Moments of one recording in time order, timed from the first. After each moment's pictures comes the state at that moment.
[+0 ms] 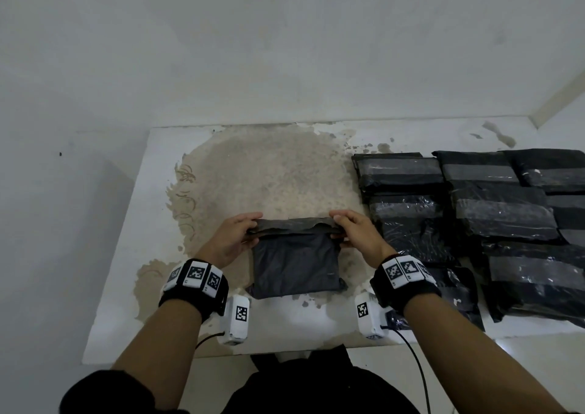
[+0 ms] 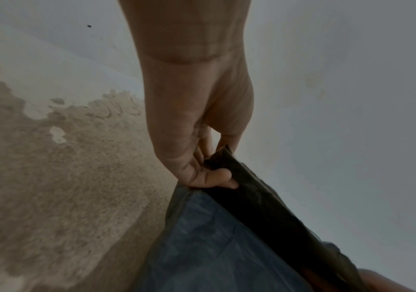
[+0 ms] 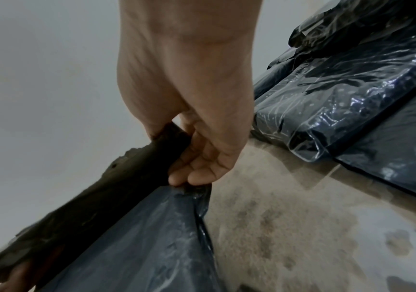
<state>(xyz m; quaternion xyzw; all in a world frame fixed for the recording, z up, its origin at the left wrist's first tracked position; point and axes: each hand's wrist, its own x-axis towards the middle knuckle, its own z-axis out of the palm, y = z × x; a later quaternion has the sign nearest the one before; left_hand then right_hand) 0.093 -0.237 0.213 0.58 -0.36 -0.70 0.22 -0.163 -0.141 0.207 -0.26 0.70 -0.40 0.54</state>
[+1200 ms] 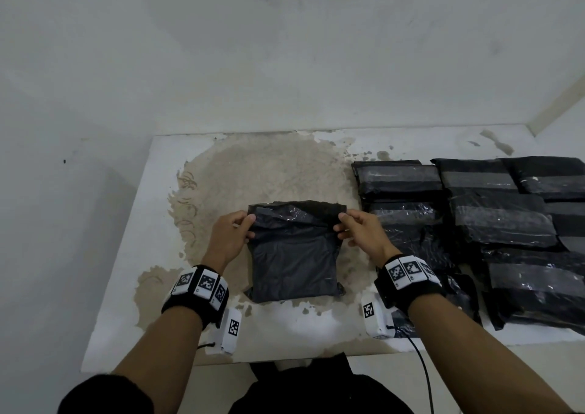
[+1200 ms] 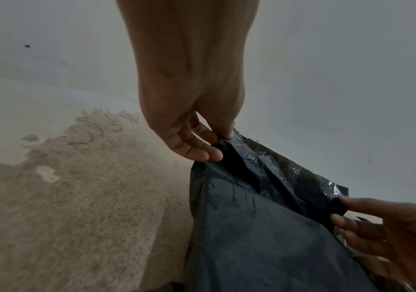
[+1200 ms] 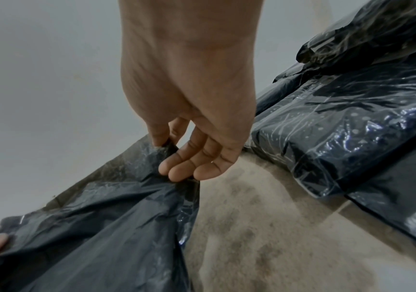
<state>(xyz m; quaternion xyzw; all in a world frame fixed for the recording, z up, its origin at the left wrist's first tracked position) 0.105 -0.249 0.193 0.56 -0.62 -0.48 0.27 -0.177 -0.145 0.215 -0.32 0.70 -0.42 0.49</state>
